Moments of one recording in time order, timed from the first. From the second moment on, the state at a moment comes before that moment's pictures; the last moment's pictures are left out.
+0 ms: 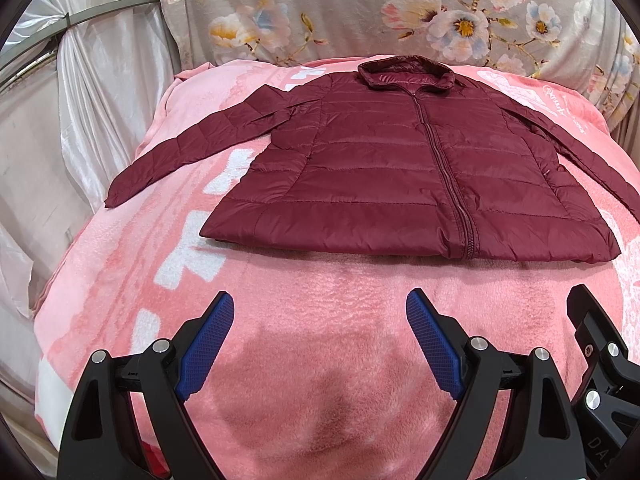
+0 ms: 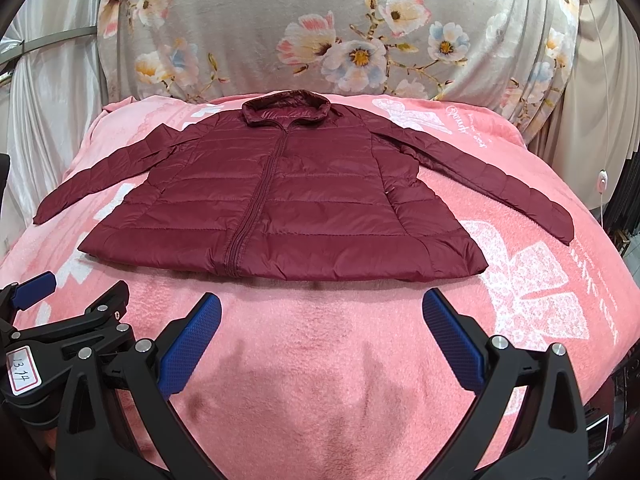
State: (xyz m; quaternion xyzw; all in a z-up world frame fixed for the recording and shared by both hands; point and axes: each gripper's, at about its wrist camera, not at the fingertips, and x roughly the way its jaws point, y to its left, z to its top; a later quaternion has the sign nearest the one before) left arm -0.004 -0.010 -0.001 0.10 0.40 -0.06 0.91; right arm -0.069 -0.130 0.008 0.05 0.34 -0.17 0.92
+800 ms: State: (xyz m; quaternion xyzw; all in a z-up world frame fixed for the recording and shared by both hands) left arm 0.023 -0.026 -0.014 0.11 0.41 -0.07 0.90; right arm -0.044 -0.148 -0.013 0.07 0.36 -0.17 0.91
